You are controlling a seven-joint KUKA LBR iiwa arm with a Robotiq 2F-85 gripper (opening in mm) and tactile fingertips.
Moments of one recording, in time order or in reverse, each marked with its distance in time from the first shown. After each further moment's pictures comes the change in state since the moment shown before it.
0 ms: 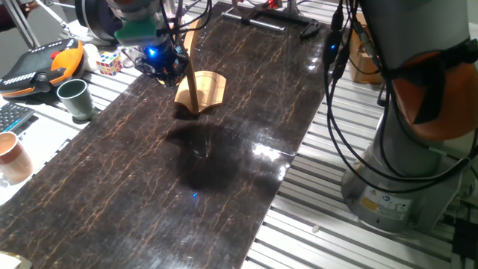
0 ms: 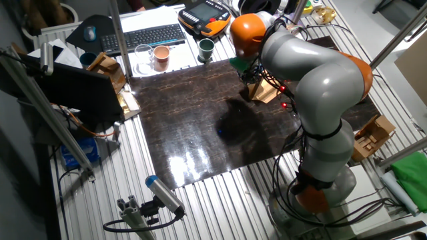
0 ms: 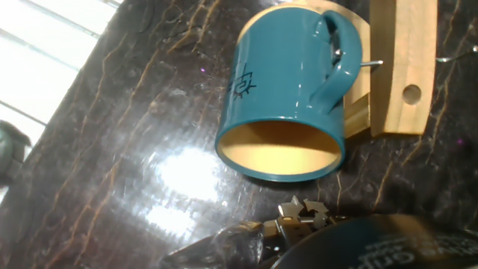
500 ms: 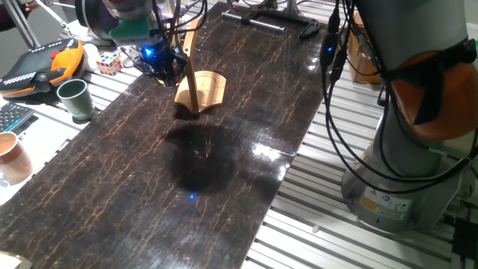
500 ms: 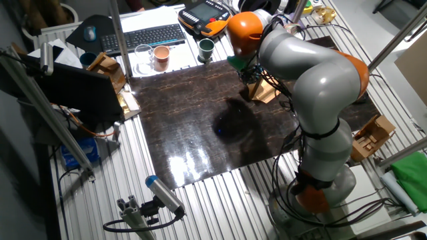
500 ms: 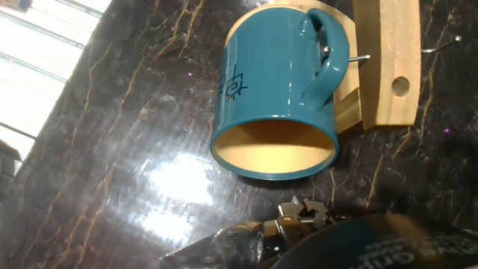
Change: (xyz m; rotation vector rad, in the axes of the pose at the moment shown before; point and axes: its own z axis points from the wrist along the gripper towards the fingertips) arm 0.001 0.000 -0.002 0.024 -0.018 0.010
